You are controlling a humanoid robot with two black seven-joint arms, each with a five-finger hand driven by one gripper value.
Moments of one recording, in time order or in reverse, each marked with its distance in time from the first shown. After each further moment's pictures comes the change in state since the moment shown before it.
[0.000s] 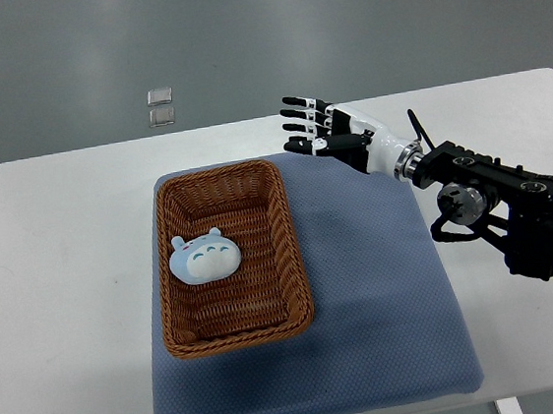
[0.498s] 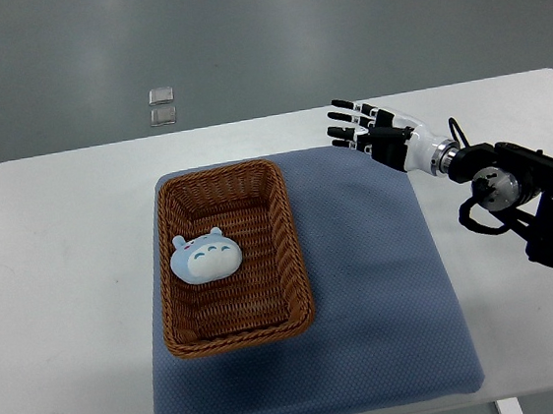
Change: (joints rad) left arm 0.000 0.000 0.000 0.000 0.000 0.000 0.000; right arm -0.001 -0.039 0.015 -0.074 0.186 0.022 -0.127
